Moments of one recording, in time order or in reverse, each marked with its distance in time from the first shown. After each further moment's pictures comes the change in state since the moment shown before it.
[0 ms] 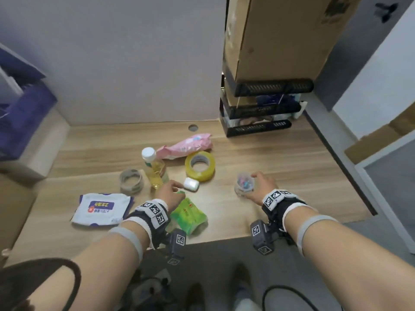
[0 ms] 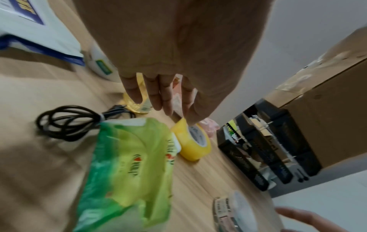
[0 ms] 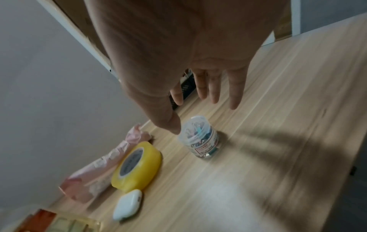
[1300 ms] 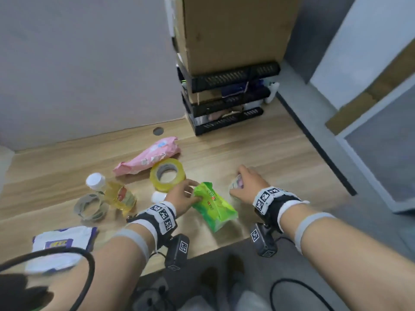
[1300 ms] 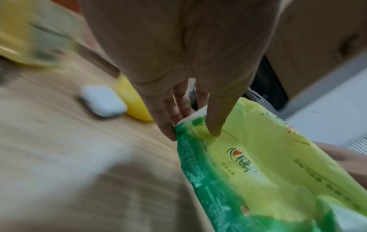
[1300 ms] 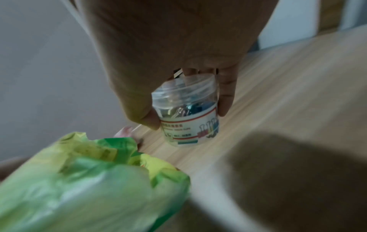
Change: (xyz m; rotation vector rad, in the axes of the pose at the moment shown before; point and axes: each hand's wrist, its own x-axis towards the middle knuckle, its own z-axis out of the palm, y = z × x) left_hand 0.052 0.073 0.096 0.051 -0.302 0.241; right_hand 0.049 0.046 -0.031 0.043 -0.028 -0.160
